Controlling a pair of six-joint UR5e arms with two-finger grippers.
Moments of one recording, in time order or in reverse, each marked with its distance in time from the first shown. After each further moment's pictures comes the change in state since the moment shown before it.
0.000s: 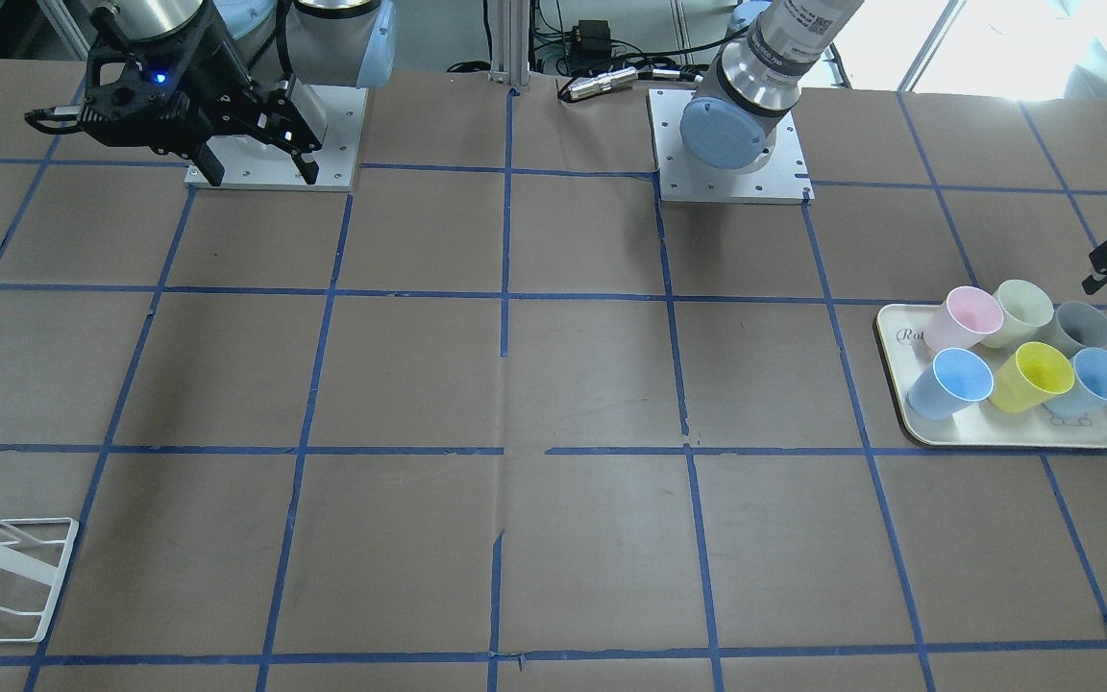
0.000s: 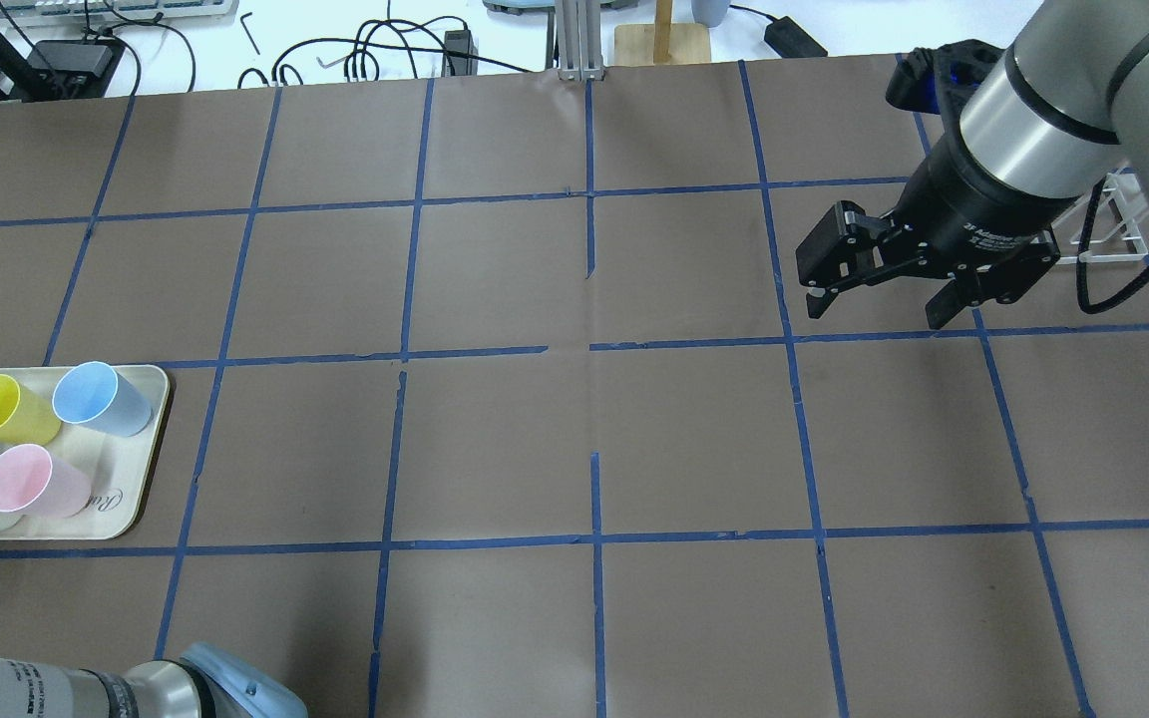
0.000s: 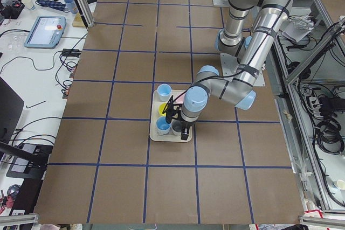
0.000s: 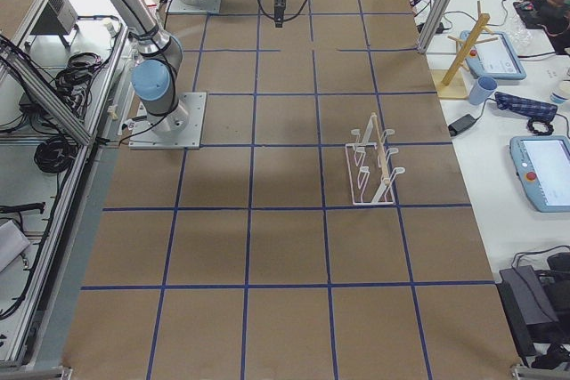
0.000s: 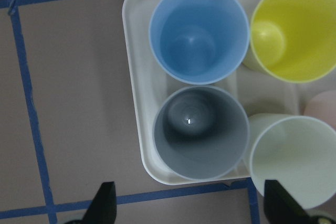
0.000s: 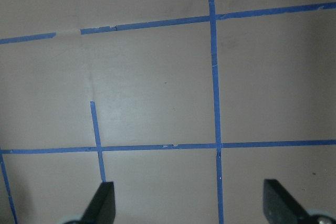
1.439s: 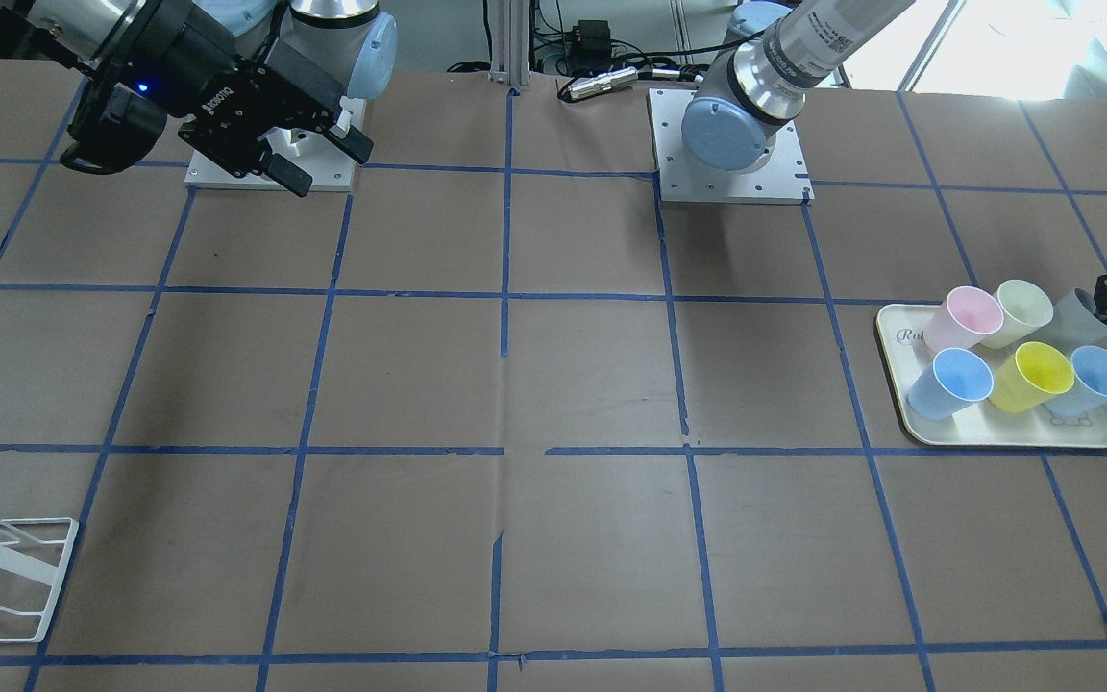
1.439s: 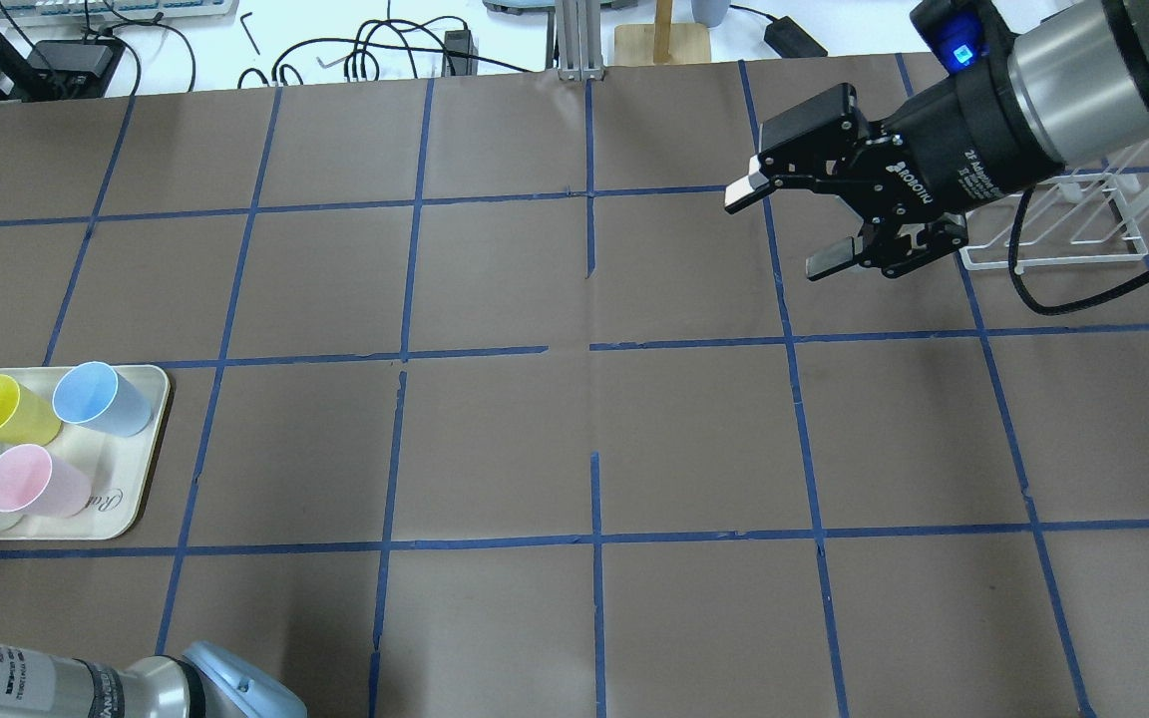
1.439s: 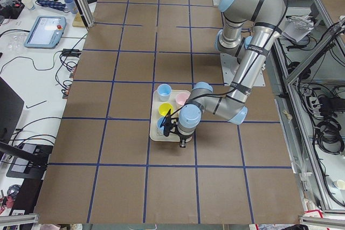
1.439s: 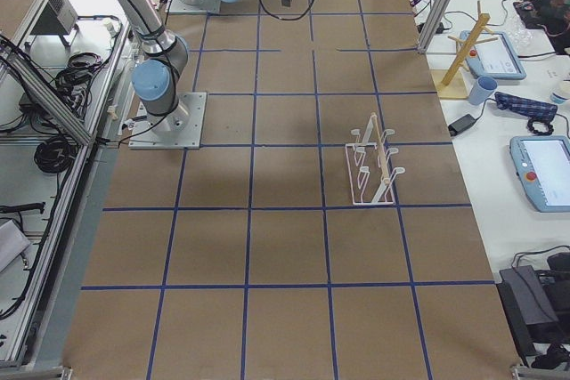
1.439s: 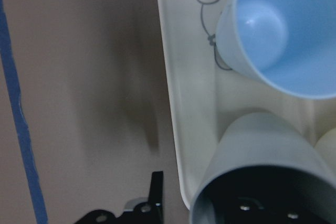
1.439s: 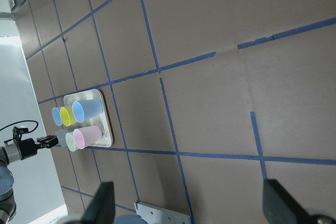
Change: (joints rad) left arm -0.009 -0.098 0.017 0.059 0.046 0.001; right arm -0.151 0.000 0.034 0.005 0.586 -0.010
